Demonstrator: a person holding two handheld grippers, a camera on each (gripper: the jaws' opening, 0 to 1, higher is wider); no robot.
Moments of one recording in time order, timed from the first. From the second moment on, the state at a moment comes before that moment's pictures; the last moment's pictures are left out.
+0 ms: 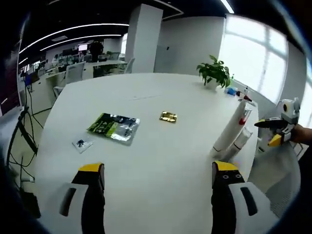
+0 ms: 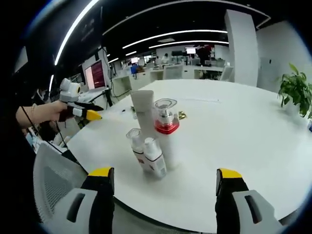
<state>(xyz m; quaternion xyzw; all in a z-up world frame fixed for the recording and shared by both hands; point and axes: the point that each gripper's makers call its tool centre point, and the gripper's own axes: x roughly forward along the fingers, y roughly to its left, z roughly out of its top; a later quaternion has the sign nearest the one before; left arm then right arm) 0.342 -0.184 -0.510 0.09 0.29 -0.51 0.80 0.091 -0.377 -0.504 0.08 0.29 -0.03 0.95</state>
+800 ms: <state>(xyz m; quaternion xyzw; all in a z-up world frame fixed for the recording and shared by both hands) 0.433 -0.208 -0.553 0.18 0.31 -0.52 0.77 0.088 -0.385 -0.515 0.08 0.31 -0.05 0.94</state>
